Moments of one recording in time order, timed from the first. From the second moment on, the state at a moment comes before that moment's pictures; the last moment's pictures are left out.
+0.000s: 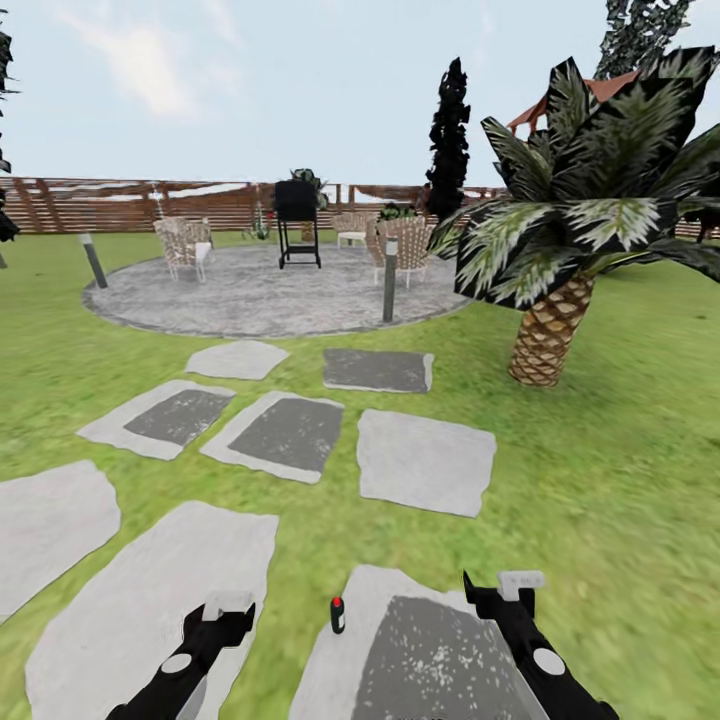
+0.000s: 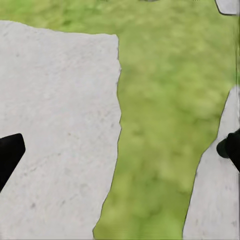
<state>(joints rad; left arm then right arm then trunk) -0.44 0.04 0.01 -0.42 0.00 -0.13 0.02 -0.42 -0.05 0.00 -0.51 0.00 -0.31 0.00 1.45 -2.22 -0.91</state>
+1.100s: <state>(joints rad) -0.44 0.04 0.01 -0.47 -0.01 -0.13 0.02 -0.42 -0.05 0.00 -0.52 0.00 -0.31 0.00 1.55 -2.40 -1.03</state>
